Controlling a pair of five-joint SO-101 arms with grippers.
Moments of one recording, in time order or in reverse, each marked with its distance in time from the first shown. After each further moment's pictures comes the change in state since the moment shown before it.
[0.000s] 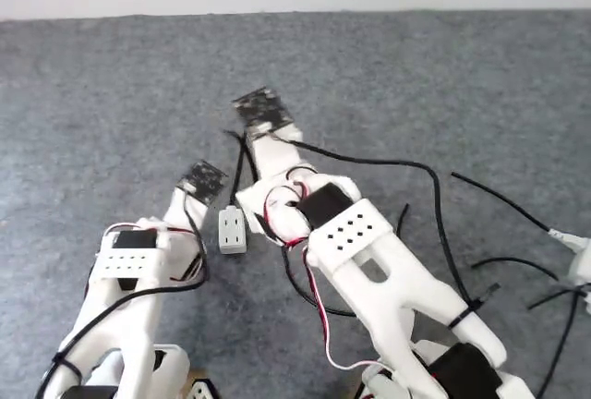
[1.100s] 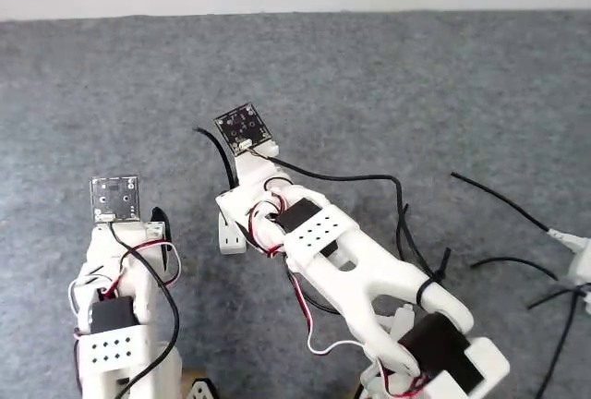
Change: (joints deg) left arm -9.8 -42.4 20.5 -11.8 23.7; right arm -3.2 11.9 4.5 -22.1 1.1
